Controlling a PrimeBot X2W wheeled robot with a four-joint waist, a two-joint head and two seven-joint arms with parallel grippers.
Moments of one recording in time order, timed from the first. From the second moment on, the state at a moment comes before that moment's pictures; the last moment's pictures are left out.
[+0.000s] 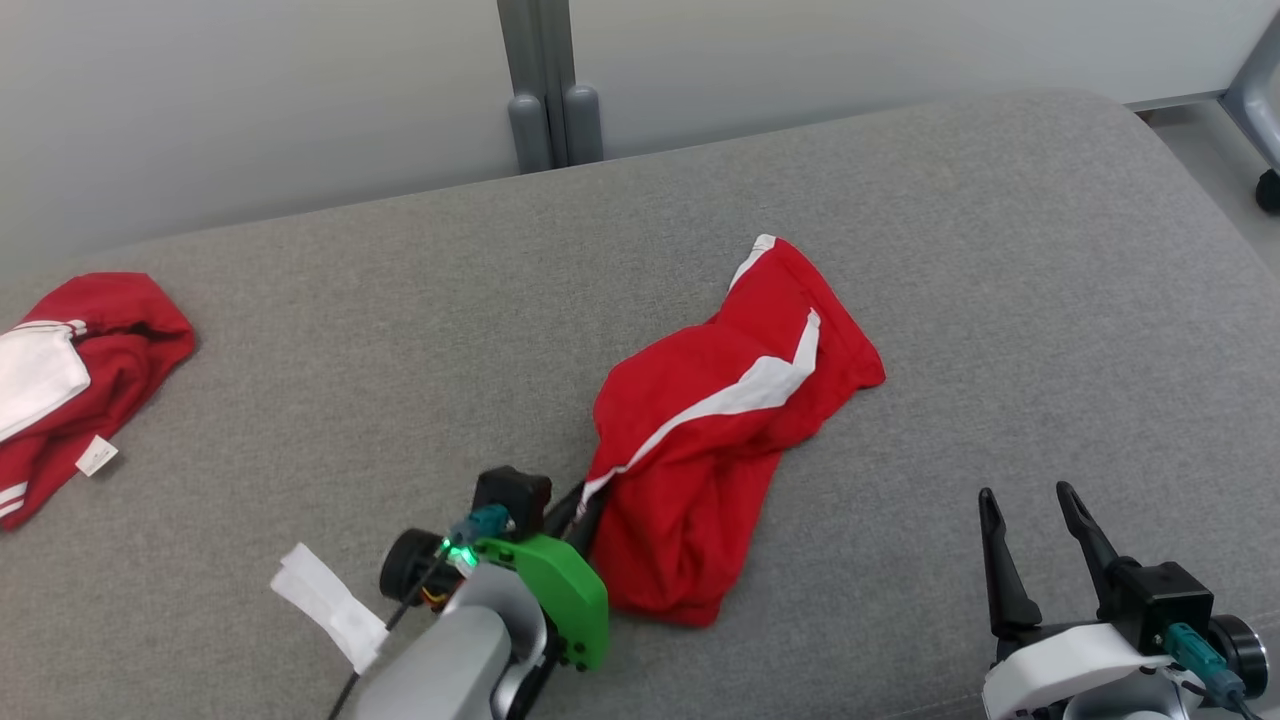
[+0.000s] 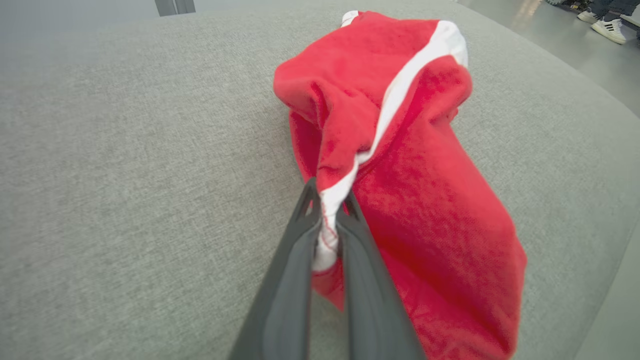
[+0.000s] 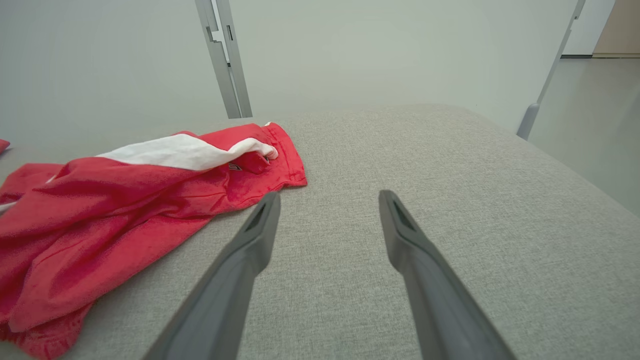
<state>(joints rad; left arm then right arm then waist) -0.48 0.06 -0.80 0.81 -0.65 -0.04 -0.19 0.06 -0.05 -0.03 0.18 0.07 0.13 -0.26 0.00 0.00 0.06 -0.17</state>
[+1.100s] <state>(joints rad) -0.32 0.14 -0.61 0.70 -0.50 0.06 -0.26 0.06 -0.05 -0.05 0.19 0.08 0.13 -0.26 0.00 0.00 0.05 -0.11</state>
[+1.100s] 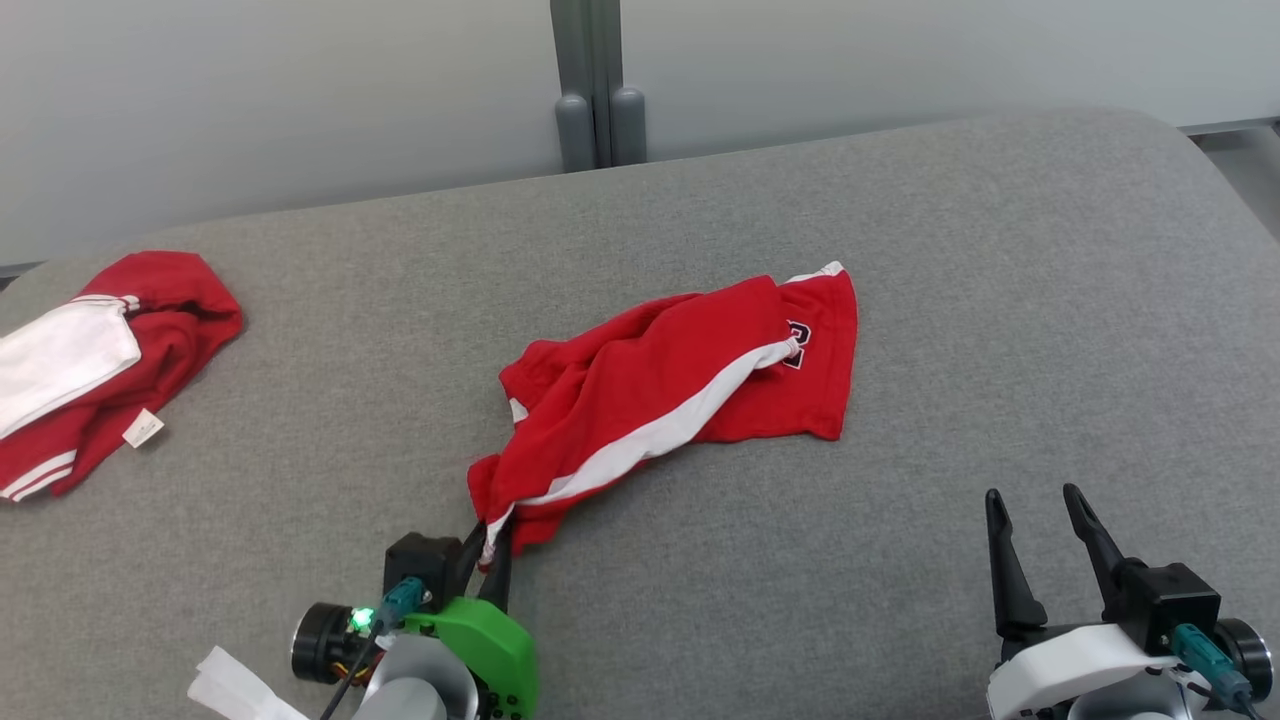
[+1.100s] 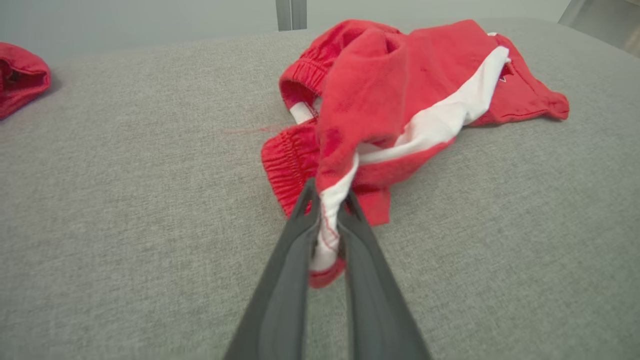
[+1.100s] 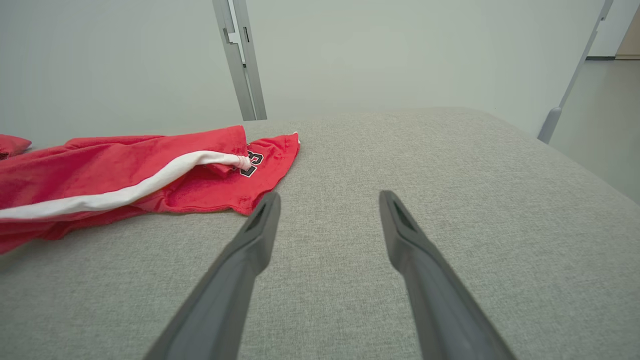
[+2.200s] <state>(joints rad) -0.05 0.06 -0.35 0.38 -0.38 0.06 -0.26 0.04 -0.05 -0.02 0.18 0.08 0.13 -0.26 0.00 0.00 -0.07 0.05</state>
